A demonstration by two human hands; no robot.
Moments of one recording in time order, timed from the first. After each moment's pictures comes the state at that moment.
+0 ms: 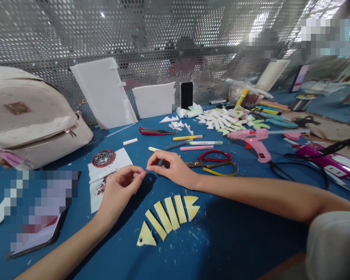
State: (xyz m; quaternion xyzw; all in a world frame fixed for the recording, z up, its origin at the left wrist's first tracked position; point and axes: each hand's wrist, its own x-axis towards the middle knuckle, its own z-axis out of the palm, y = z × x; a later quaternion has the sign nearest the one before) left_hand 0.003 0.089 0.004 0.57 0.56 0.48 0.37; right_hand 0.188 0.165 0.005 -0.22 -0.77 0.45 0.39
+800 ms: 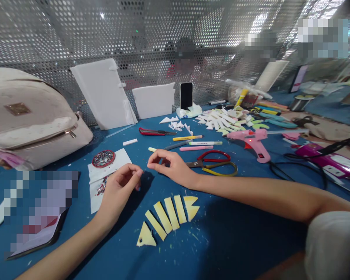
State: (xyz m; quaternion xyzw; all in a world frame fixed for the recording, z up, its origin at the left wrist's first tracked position) left_hand 0.001 0.089 0.002 0.58 0.54 0.48 0.38; right_hand 0.187 0.167 0.000 -0.23 -0.76 0.45 0.40
